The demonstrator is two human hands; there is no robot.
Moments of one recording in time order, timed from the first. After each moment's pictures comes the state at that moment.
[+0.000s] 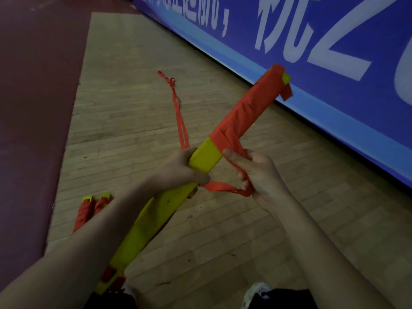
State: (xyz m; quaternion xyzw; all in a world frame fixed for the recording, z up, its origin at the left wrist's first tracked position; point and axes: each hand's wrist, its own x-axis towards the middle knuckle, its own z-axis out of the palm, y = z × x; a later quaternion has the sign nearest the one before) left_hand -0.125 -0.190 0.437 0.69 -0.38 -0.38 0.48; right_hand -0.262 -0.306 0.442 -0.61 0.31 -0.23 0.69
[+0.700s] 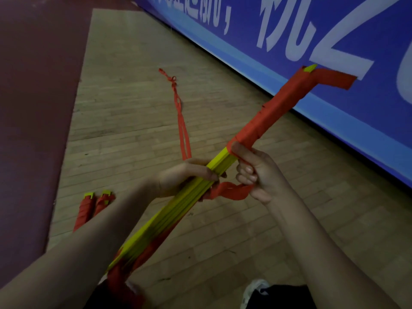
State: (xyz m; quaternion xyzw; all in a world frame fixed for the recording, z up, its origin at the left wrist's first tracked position) left_hand -0.126 -0.188 0.425 0.56 -0.41 -0.55 0.46; right_hand -0.259 -0.311 0.441 -0.49 0.23 -0.21 0.82
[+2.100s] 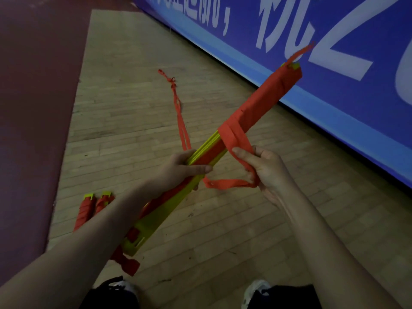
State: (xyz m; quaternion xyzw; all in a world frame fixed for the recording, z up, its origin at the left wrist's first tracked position) left_hand -0.109 -0.187 0.410 0.66 -0.41 -0.35 0.52; right_hand -0.264 -0.321 0.439 -0.62 0.32 -0.24 0.67
